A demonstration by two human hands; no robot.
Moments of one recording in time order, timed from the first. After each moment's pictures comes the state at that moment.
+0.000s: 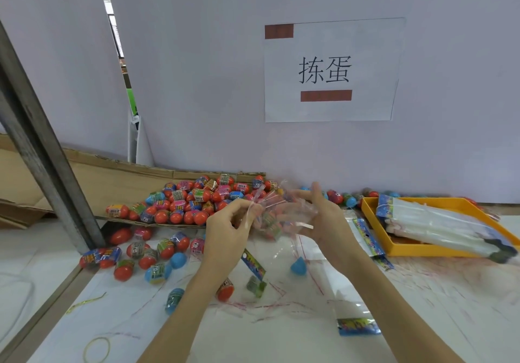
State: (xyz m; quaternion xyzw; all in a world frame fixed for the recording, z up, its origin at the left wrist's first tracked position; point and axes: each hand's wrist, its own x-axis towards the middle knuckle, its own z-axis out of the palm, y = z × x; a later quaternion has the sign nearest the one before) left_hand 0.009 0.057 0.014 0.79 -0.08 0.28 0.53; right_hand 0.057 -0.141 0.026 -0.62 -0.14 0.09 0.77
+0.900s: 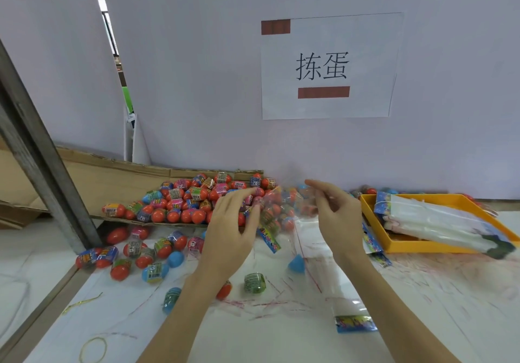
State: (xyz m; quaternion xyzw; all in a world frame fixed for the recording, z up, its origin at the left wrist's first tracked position) left_hand 0.008 0.055 0.011 0.87 -0.08 0.30 0.39; right_hand 0.053 -0.146 0.026 -0.74 -0.07 -0.25 0.62
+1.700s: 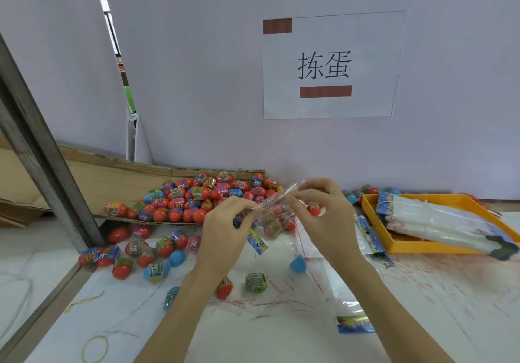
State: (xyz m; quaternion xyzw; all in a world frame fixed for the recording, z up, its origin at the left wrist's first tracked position) left_hand 0.009 0.061 0.018 0.85 -0.13 0.37 0.36; right_hand 0.048 -0.138 0.028 -0.80 -0.19 -0.31 0.48
